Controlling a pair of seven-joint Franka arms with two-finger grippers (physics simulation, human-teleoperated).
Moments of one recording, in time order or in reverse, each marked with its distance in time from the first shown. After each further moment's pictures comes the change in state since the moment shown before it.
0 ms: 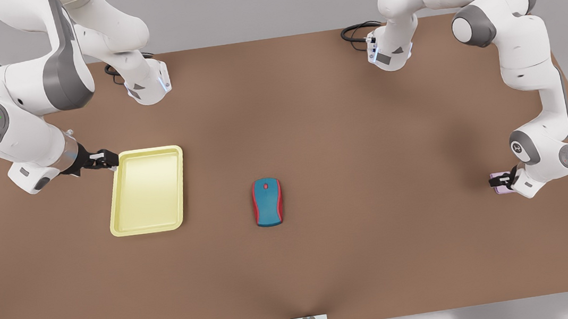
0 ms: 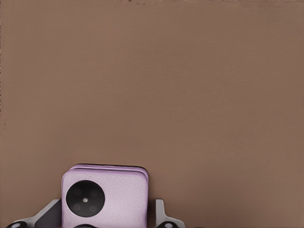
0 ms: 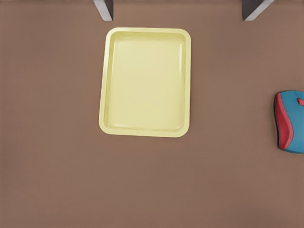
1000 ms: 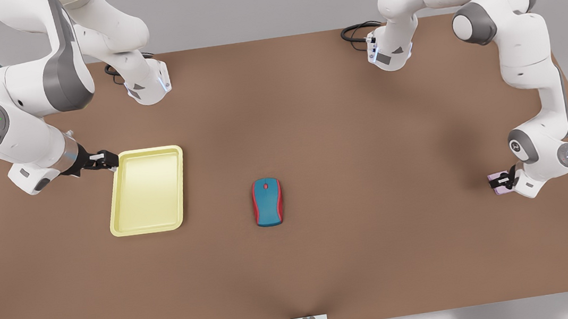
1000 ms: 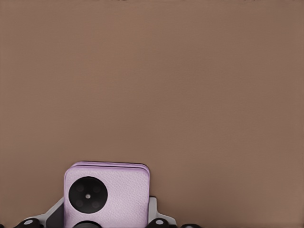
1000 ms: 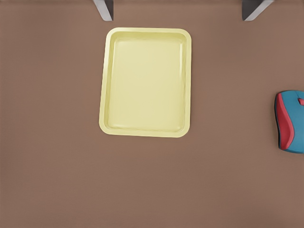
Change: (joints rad) left arm 0.008 -0.018 -0.016 -0.026 0.011 0.010 -0.127; right arm -0.002 0.003 0.000 -0.001 0.000 0.000 0.000
